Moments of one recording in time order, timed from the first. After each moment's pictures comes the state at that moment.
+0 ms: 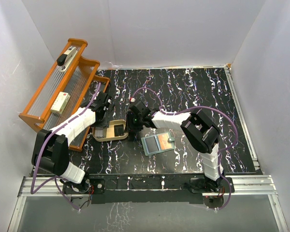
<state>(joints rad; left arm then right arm) -0.36 1.50 1.01 -0.74 -0.34 -0.25 0.84 2.02 1.33 -0.17 -0.16 0.71</state>
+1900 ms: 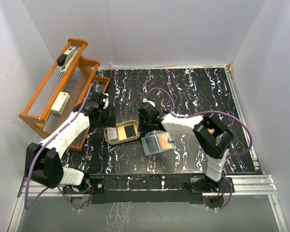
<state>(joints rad) -0.36 1.36 1.02 -0.77 -0.09 -0.32 0.81 1.87 1.18 -0.21 0.03 0.72</state>
